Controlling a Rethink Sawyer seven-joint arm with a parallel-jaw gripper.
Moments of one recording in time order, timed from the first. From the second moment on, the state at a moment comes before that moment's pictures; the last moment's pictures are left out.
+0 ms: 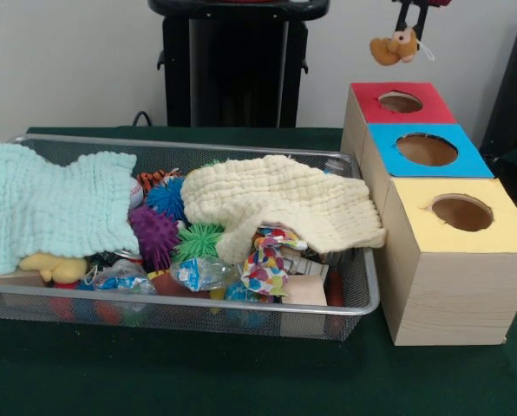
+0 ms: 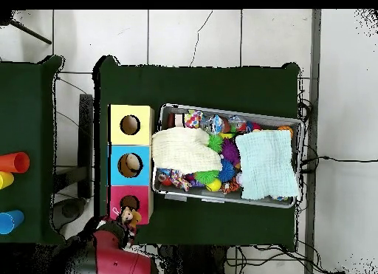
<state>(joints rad) 0.48 -0.90 -0.40 2.15 0.40 0.39 1.88</state>
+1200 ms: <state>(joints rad) 0.57 -0.82 -0.39 2.21 0.45 0.36 1.92</state>
